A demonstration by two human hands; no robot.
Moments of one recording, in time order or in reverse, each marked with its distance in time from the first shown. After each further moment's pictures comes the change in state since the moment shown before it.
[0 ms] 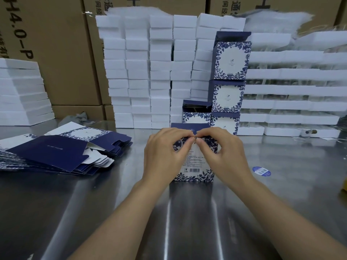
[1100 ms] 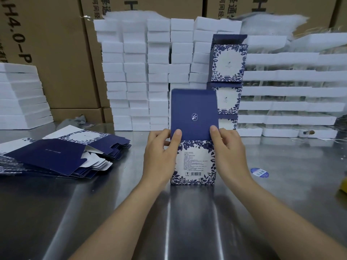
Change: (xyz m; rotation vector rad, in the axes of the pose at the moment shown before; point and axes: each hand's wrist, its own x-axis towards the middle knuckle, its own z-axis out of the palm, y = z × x) left_hand 0.002 -0.003 0.005 -0.258 -0.018 -0.438; right_hand 0.006 -0.008 0.000 0.187 0.122 0.464
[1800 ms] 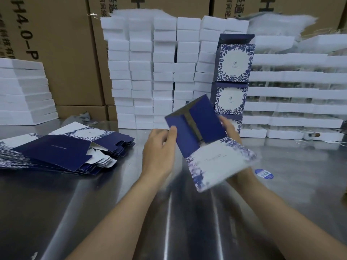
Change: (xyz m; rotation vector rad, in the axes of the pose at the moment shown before) left_hand 0.004 0.007 -0.013 0.033 0.060 -0.071; right_hand -0.011 0.014 -0.004 -0.085 -0.215 0.030
